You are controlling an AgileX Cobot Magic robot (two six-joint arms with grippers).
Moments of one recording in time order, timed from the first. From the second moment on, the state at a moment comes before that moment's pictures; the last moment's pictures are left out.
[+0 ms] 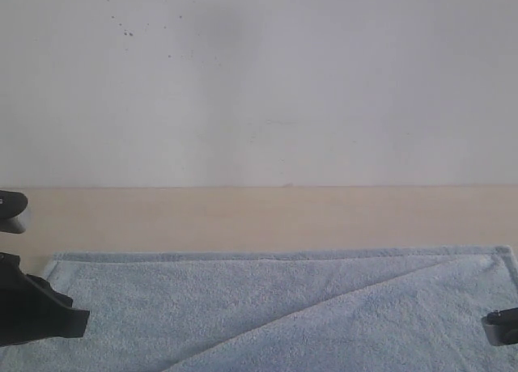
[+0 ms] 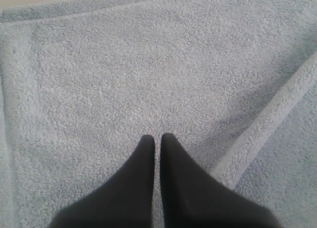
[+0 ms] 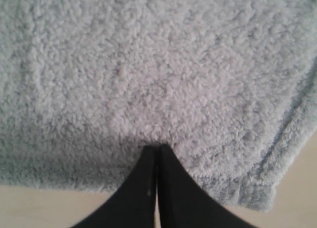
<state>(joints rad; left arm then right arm) -0.36 1.25 -0.56 -0.01 0.22 -0.09 0.09 1.69 -0.69 -0.13 0.78 0.00</state>
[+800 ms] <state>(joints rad) -0.36 1.25 -0.56 -0.01 0.22 -0.09 0.09 1.68 -0.63 -0.18 0.77 0.05</state>
